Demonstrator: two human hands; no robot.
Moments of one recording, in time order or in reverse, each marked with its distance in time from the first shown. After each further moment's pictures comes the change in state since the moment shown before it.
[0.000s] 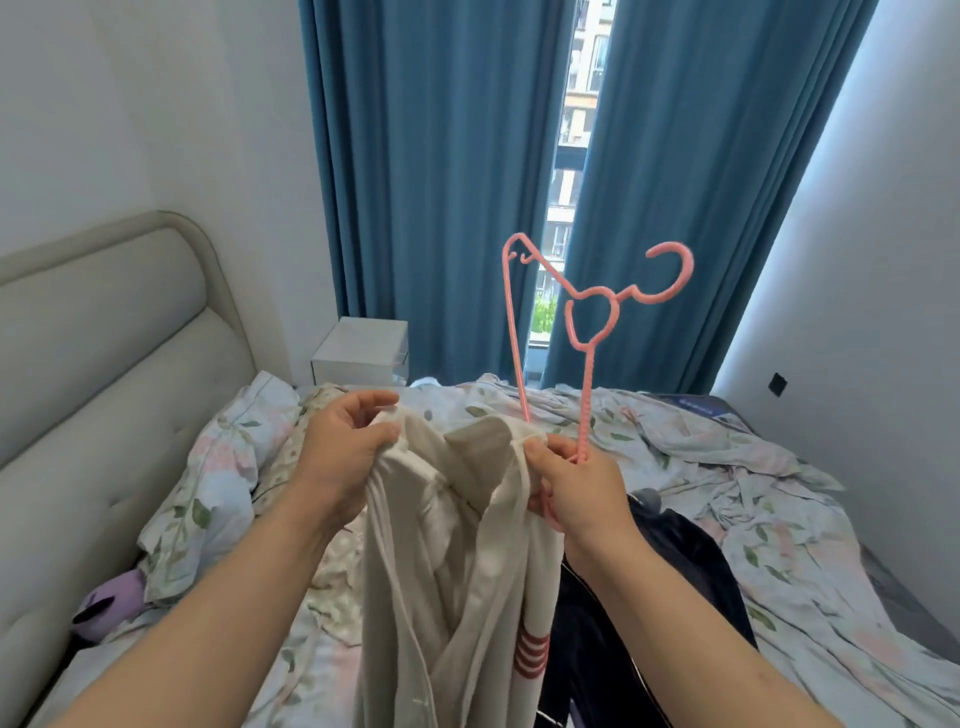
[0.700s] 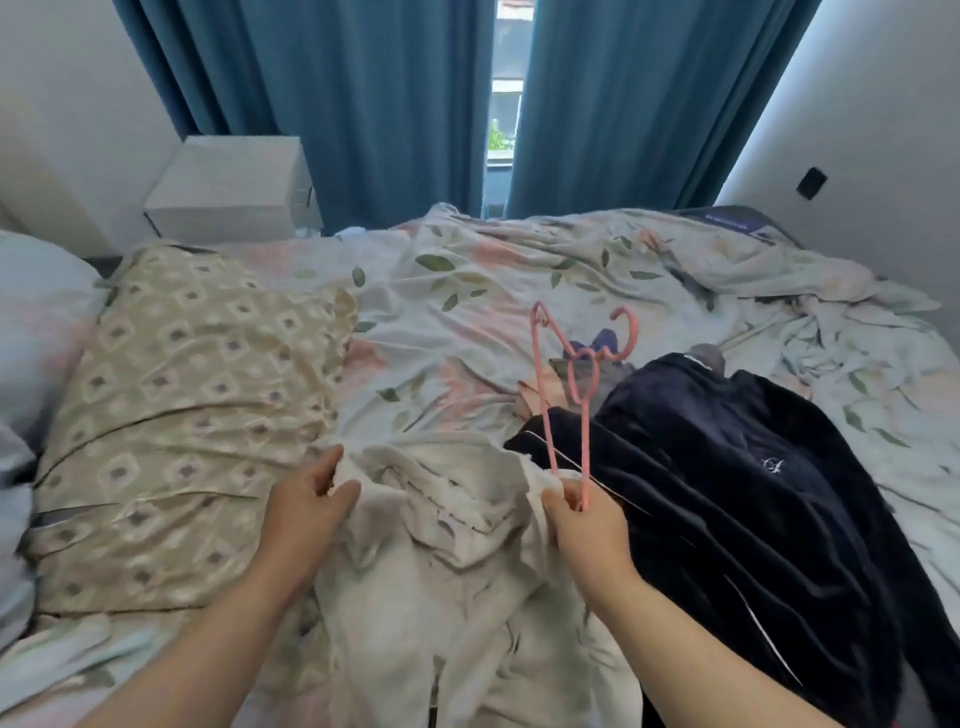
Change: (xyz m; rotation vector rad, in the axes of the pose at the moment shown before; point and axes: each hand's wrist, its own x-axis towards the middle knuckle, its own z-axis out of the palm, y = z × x) left_hand 0.221 -0.453 -0.074 0.605 -0.172 -0.294; right_hand 0.266 0.417 -0.033 -0.475 0.310 0.304
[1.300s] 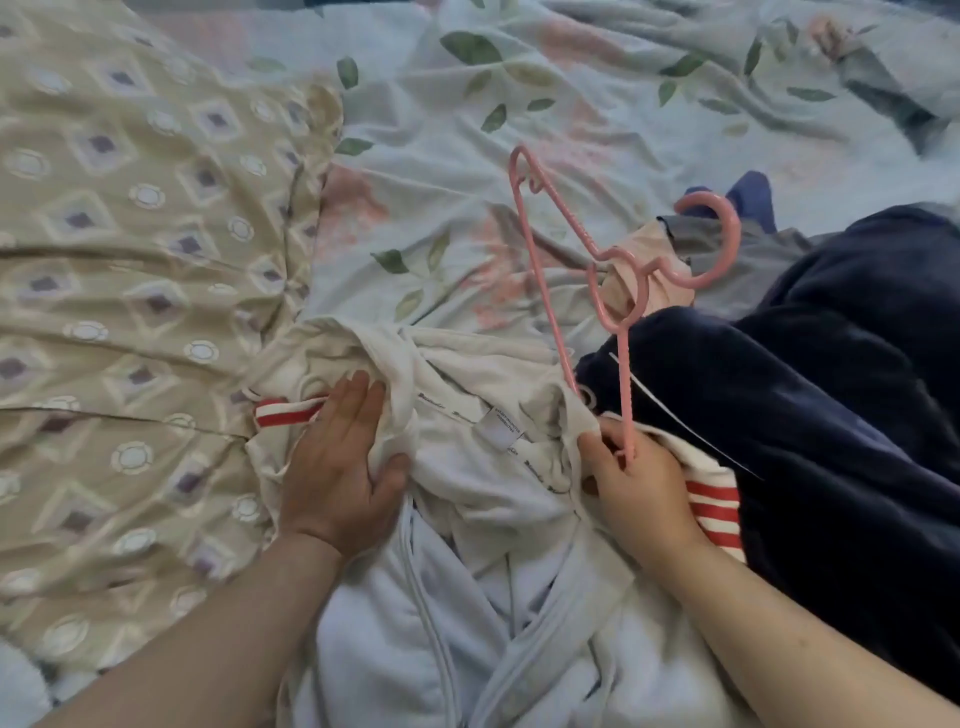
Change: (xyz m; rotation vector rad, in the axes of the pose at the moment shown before) left_hand 0.099 -0.191 0.097 0.704 -0.024 0.490; right_hand 0.131 0.141 0.096 -0.211 -0.152 -0.357
